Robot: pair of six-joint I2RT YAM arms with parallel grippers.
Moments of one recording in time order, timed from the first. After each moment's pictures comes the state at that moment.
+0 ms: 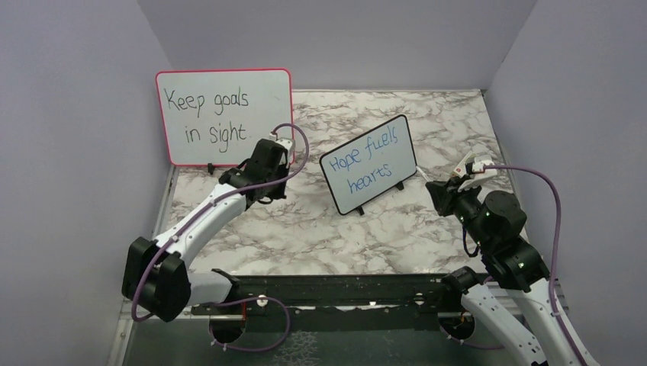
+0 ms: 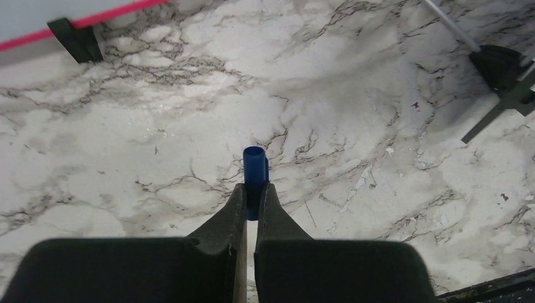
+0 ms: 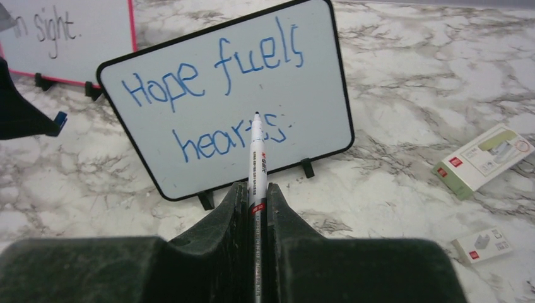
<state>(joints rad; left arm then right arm) -0.48 1.31 0.95 -0.56 -0.07 -0.18 0.44 0.45 0.75 -0.48 0.13 0.15</state>
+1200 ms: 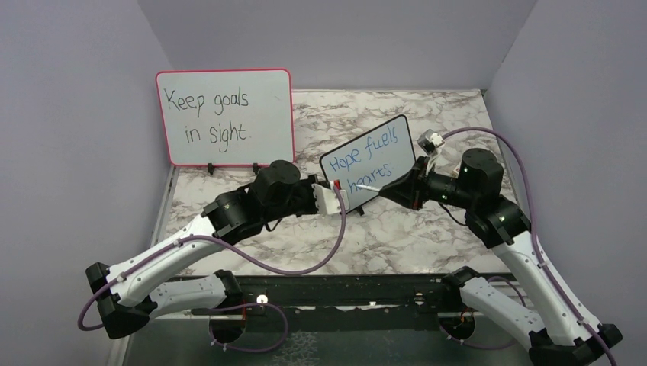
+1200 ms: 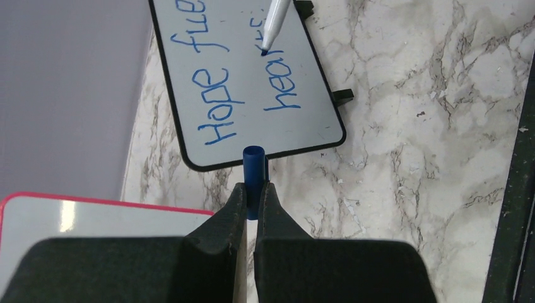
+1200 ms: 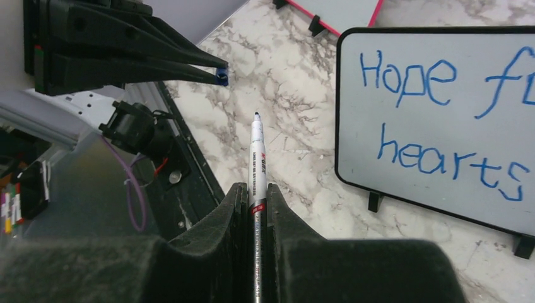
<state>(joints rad) -0.96 1.00 1.08 -0.54 0.03 0.65 0.44 0.79 0.94 -0.41 -0.63 0.21</state>
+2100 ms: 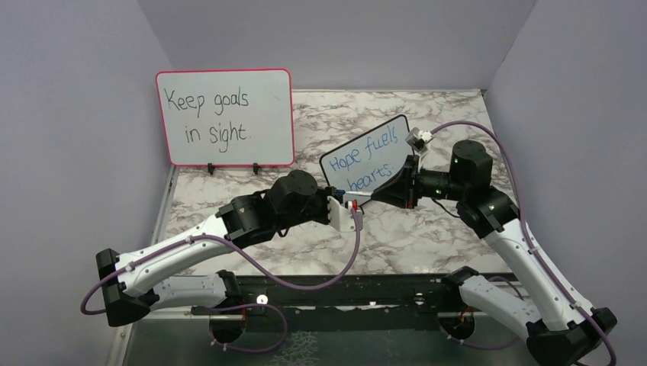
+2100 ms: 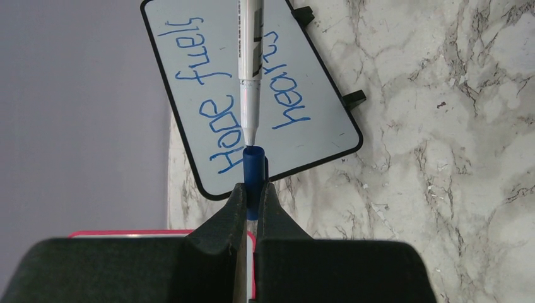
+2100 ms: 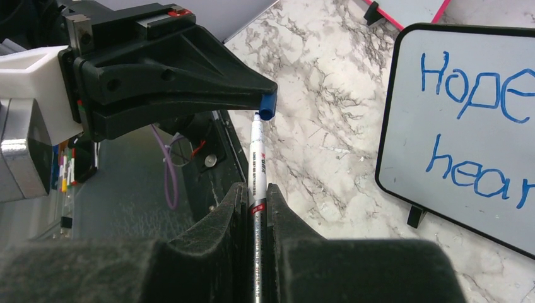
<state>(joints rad) -1.10 1.06 1.08 -0.50 -0.08 0.83 0.44 0.88 0.95 -0.36 -0.82 0.23</state>
